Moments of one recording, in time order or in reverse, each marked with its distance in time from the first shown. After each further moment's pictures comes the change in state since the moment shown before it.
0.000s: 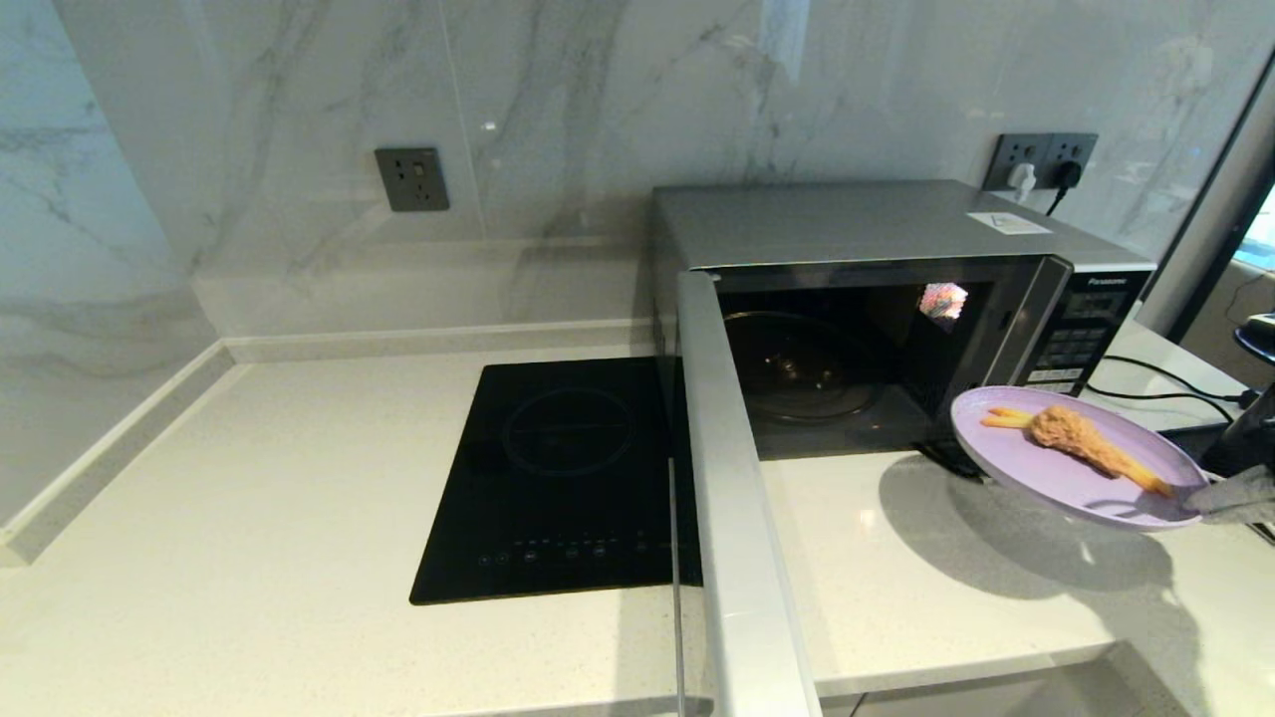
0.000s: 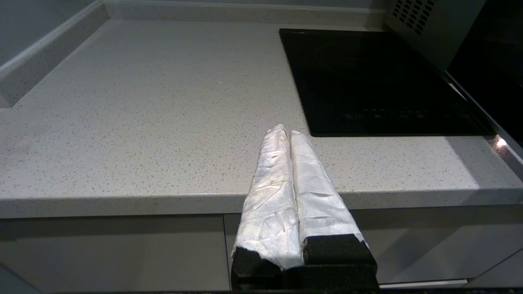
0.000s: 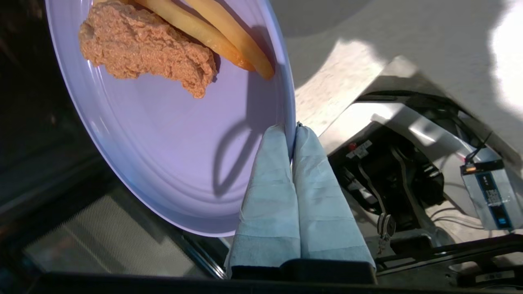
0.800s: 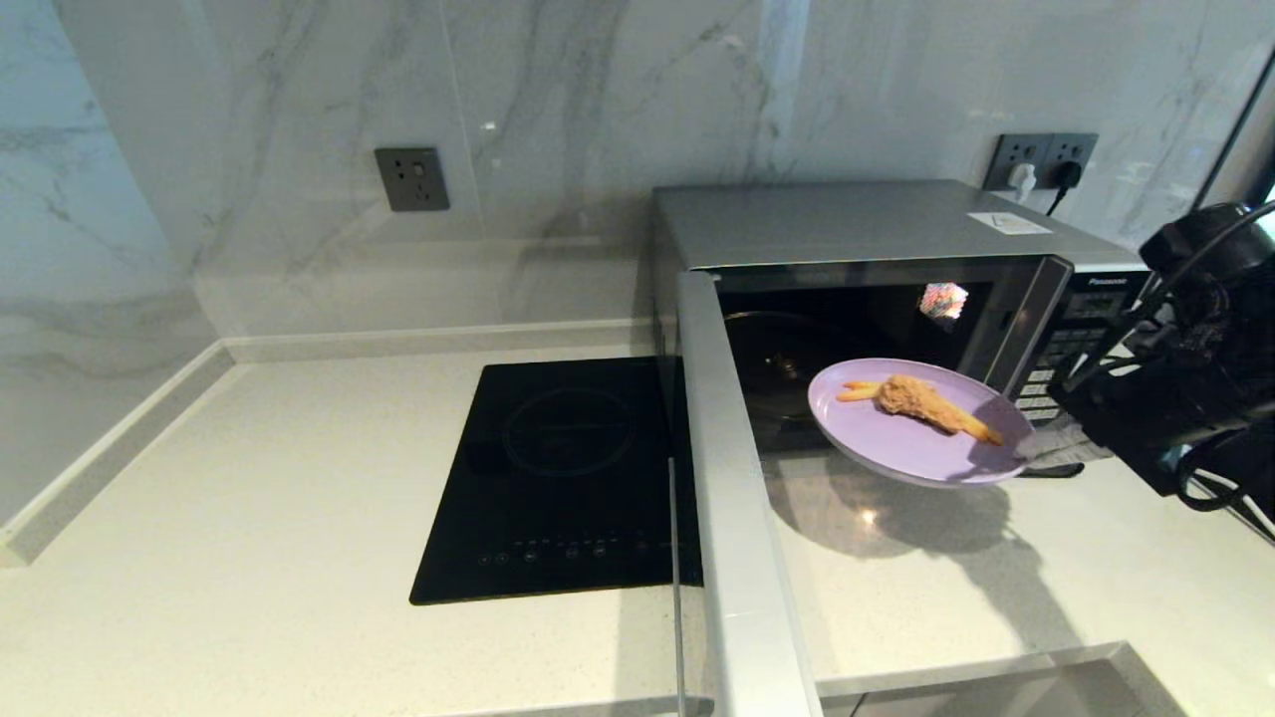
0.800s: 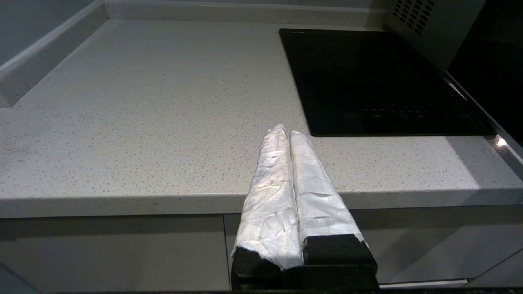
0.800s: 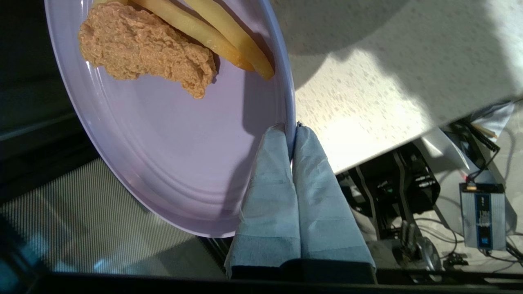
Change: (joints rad) left arm 0.000 0.000 0.000 0.000 0.000 0.000; right arm 0.409 0.121 -0.175 -0.045 -0.142 0.169
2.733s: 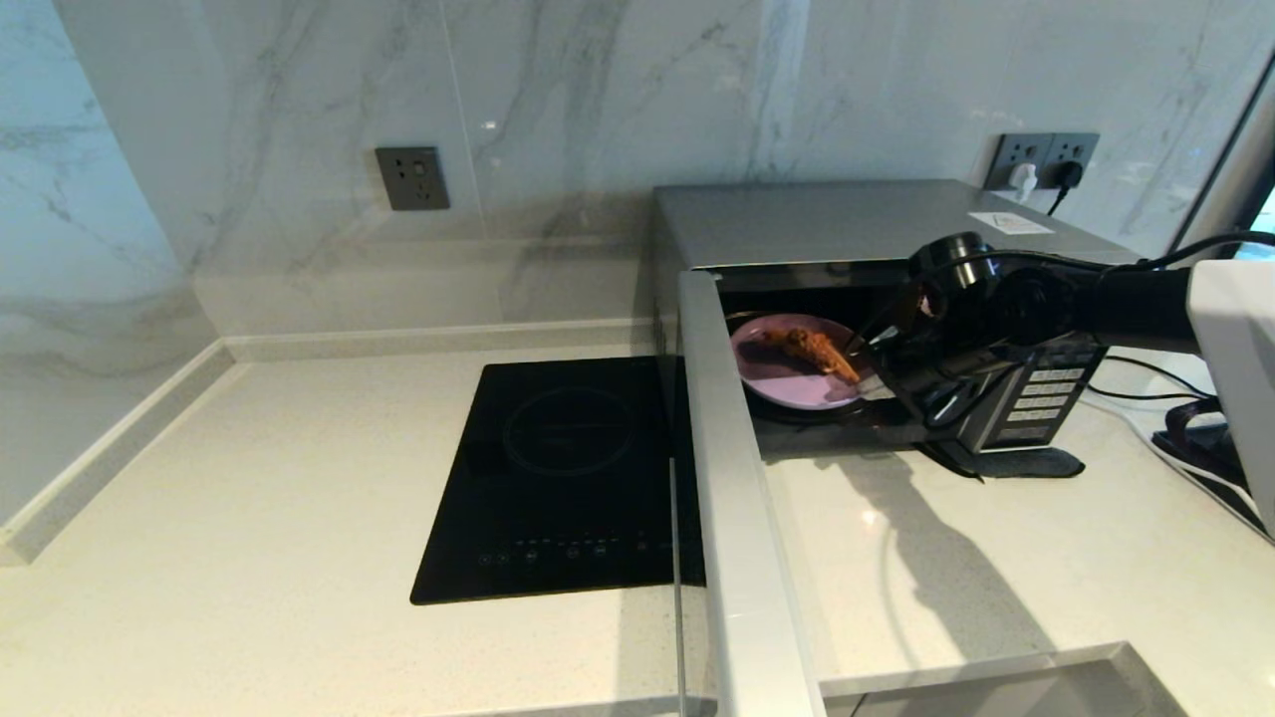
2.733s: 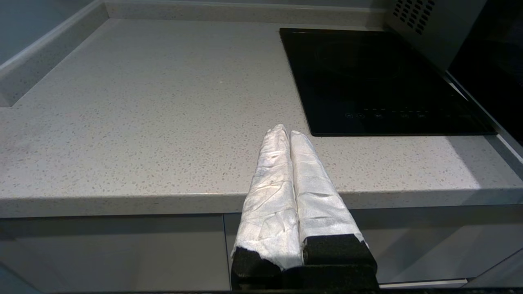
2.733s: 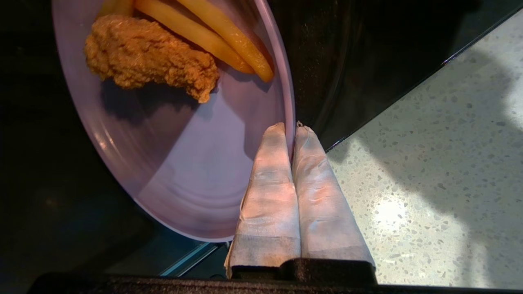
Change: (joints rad) left arm 0.000 0.000 0.000 0.000 0.000 0.000; right arm 0.148 0.522 -0.481 -0.274 -0.188 0.210
